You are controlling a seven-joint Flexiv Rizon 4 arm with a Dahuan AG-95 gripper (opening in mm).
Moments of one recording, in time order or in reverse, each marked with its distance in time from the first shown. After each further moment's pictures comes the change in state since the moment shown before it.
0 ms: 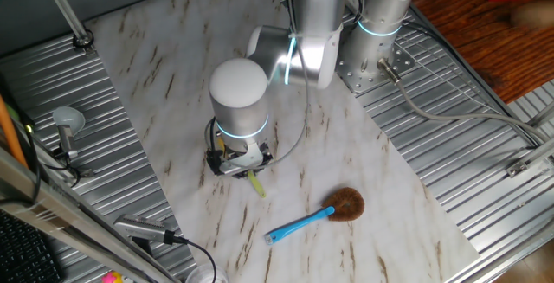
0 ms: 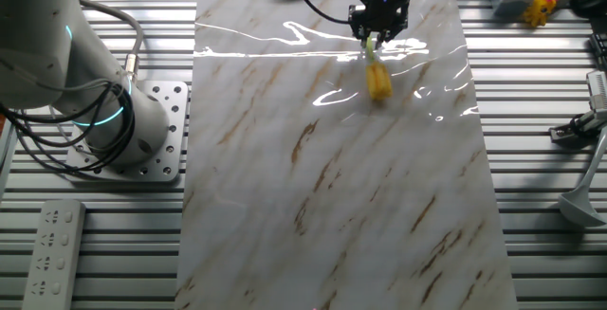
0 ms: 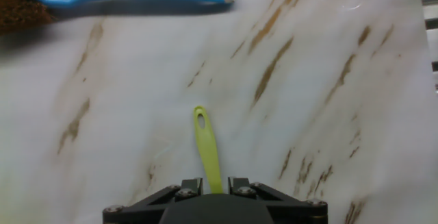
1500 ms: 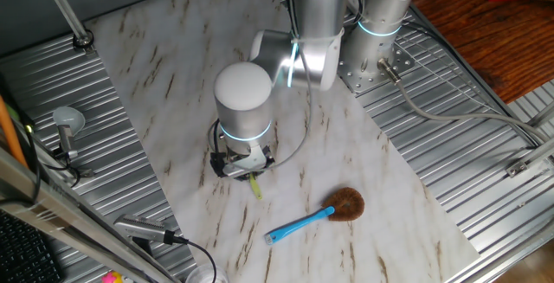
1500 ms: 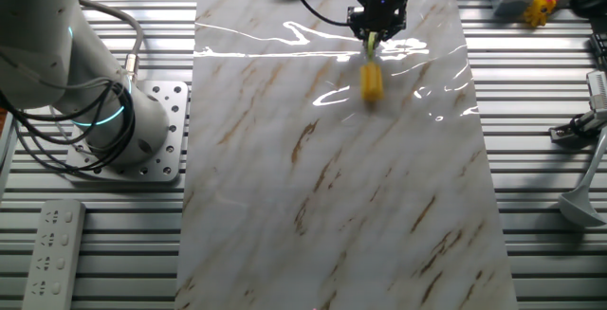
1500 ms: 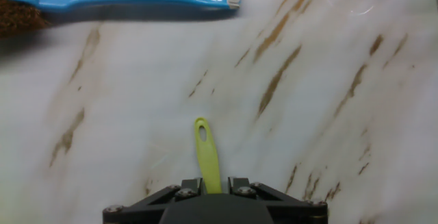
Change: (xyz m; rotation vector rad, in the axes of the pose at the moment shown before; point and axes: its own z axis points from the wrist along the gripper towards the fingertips) arm 0.000 0.000 0.002 0.009 -0.017 0.003
